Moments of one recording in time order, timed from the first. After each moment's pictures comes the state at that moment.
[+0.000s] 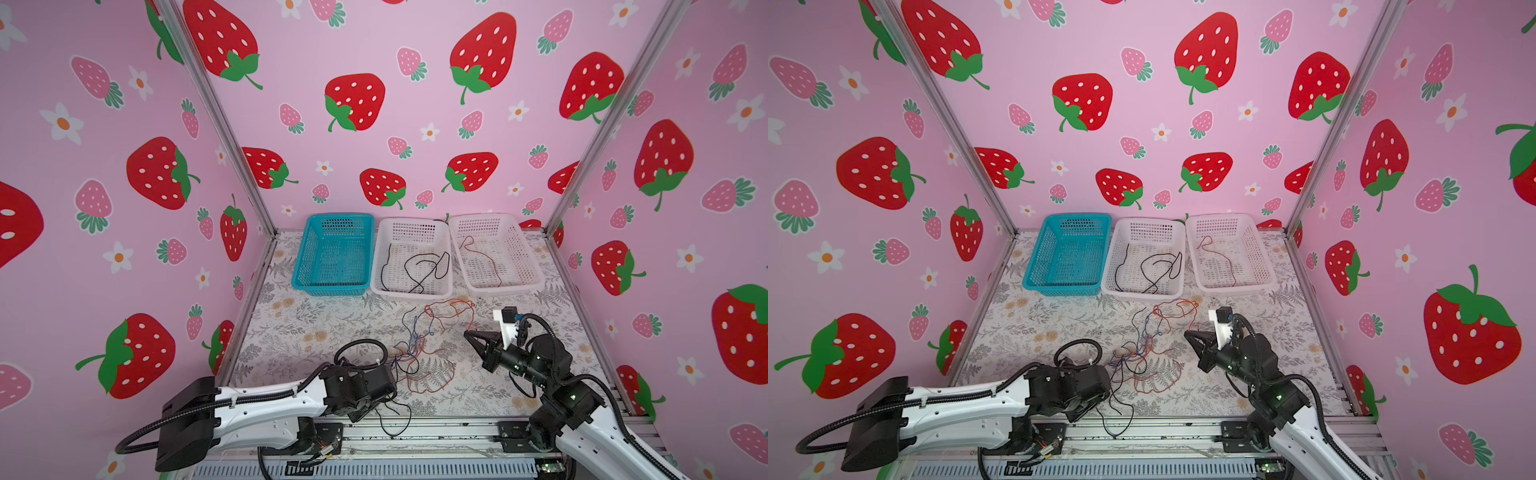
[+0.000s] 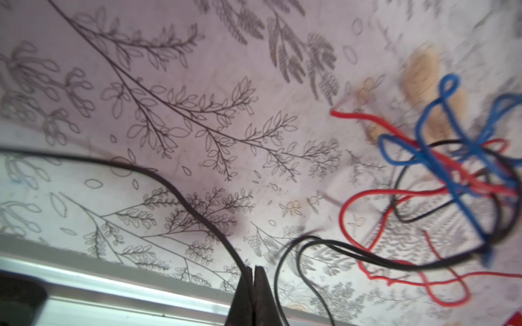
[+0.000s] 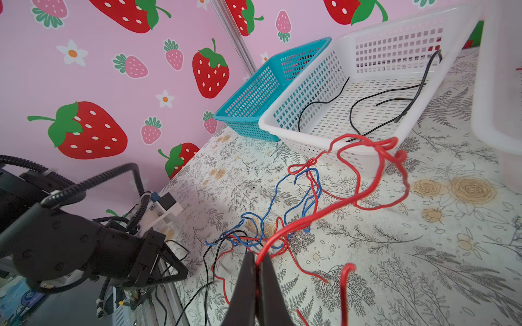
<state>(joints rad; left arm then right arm) -1.20 1.04 0.52 -0.75 -0.15 -1.82 0.70 0.44 0.30 -0.06 -0.31 0.43</state>
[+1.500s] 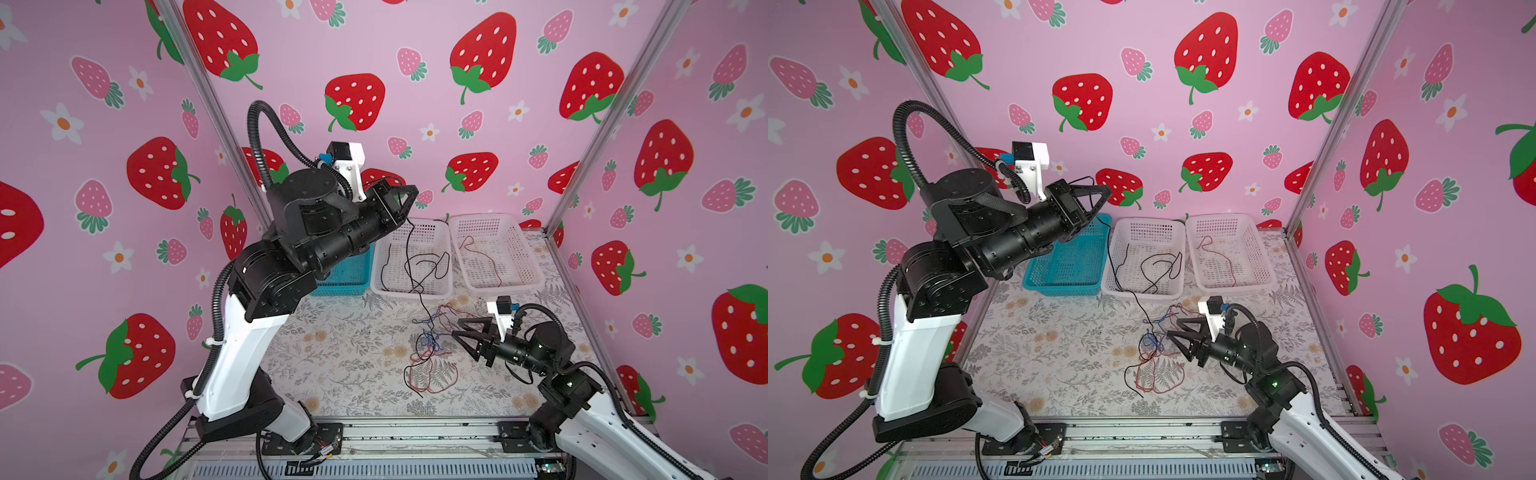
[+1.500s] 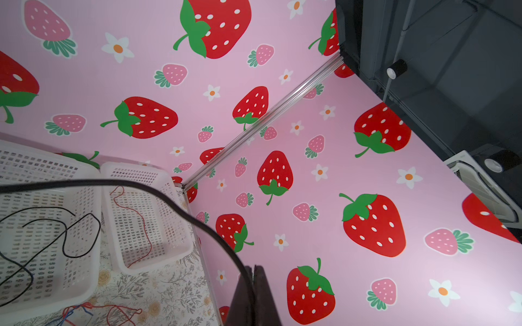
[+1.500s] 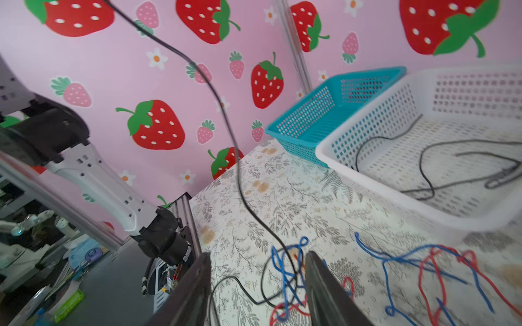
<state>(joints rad) -0.83 1.53 2.39 -0.88 -0.05 -0.89 0.73 0.60 0.43 0.11 -0.52 0.40</state>
